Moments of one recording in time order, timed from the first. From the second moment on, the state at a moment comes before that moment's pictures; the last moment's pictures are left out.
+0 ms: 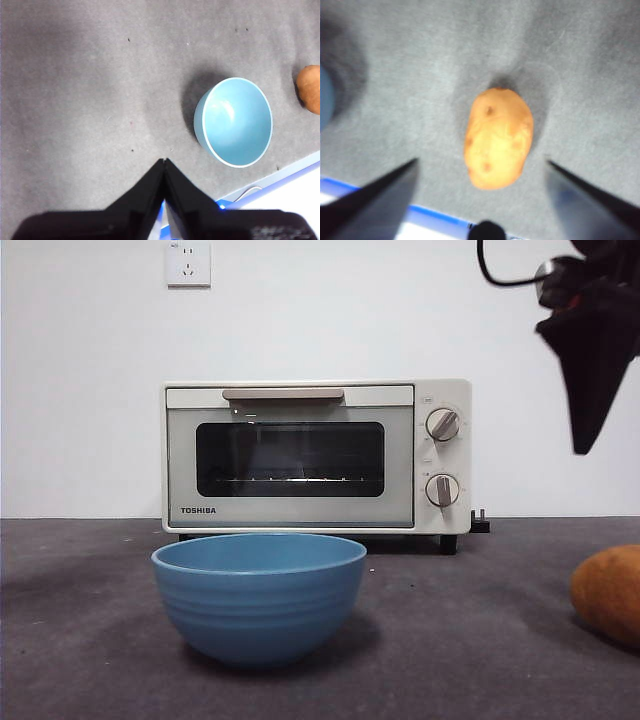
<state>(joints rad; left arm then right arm) -0.13 1.05 1.04 -1.08 0.39 -0.10 0.27 1.43 1.16 -1.14 -0.17 0.04</state>
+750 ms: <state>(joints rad) -0.15 1.05 1.04 -1.04 0.39 -0.10 0.27 1.65 1.12 -1.05 -0.14 0.04</state>
